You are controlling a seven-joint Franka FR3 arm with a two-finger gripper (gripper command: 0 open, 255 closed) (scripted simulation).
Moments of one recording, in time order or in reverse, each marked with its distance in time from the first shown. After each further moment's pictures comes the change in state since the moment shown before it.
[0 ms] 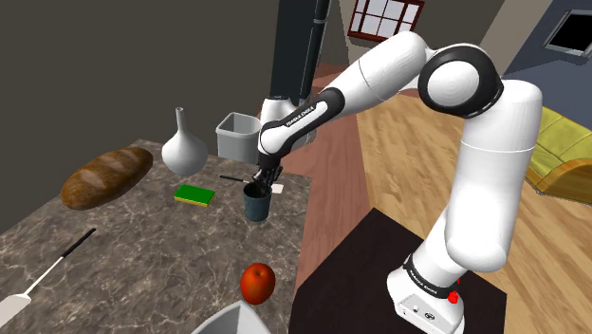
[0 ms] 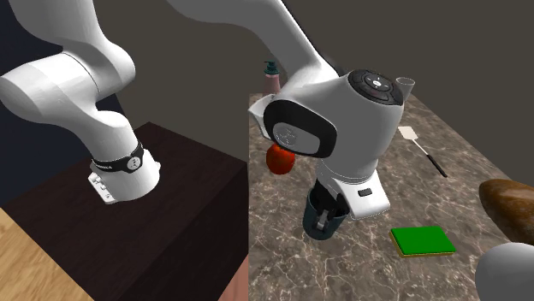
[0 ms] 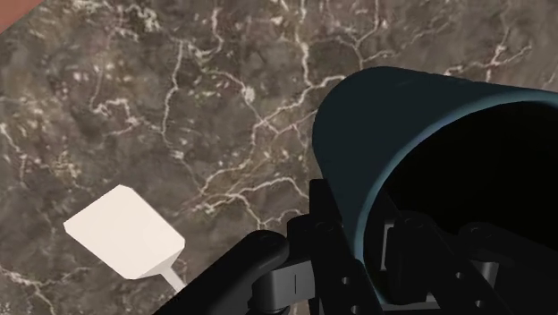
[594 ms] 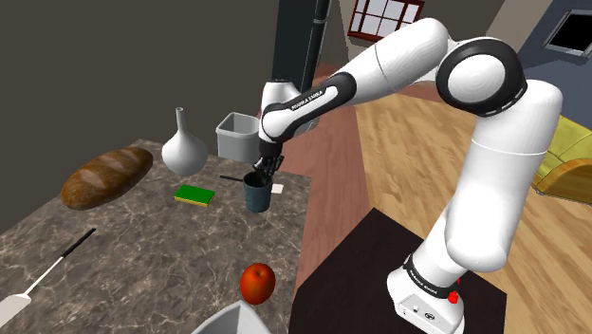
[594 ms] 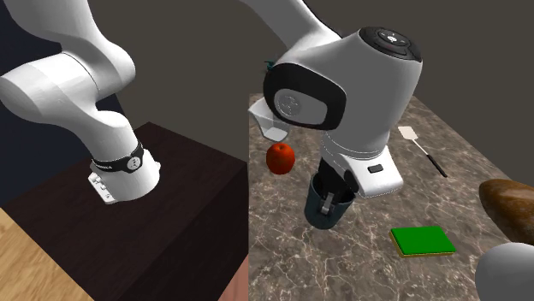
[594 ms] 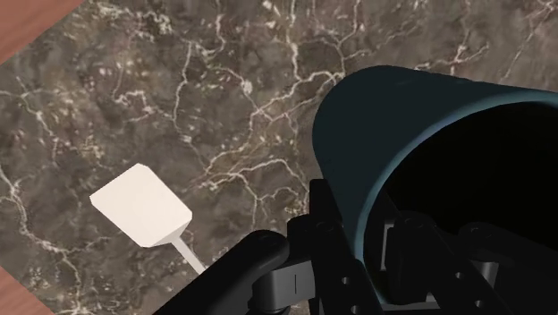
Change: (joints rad) arm 0.000 -0.088 -0.001 0.018 -0.004 -0.106 0.010
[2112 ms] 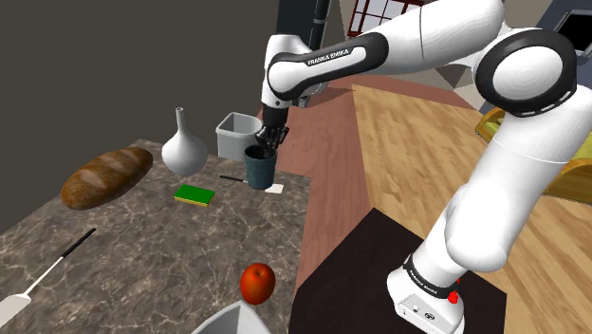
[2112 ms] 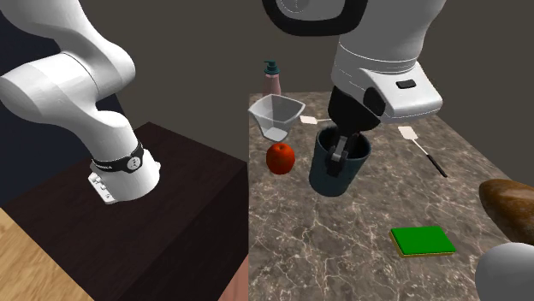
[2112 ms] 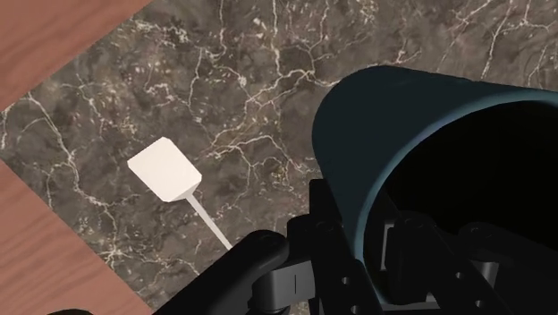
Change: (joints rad) arm 0.002 -0.166 0.002 0.098 -0.006 -0.263 0.029
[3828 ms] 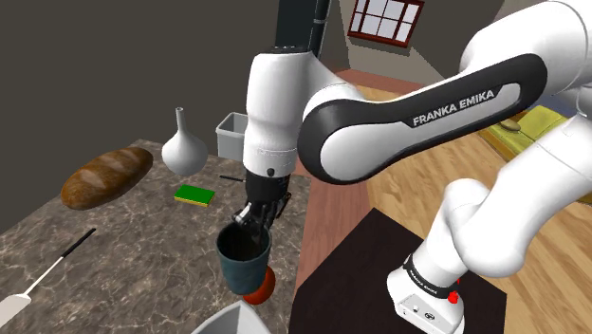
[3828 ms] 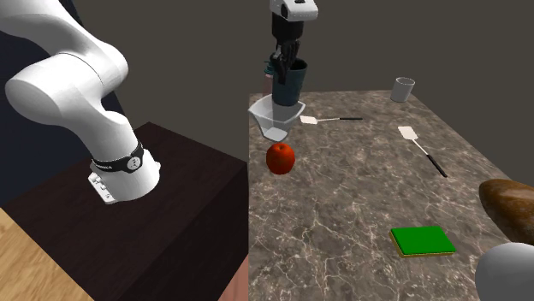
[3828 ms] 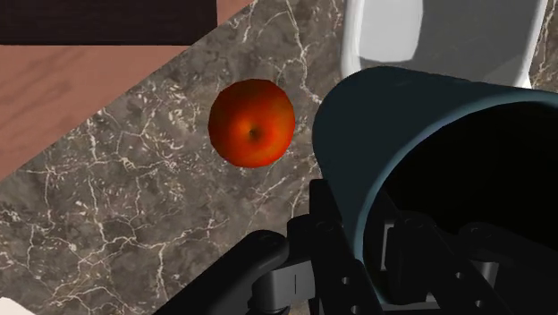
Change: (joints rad) arm 0.284 -0.330 0.322 -0.302 0.116 0.036 0.538
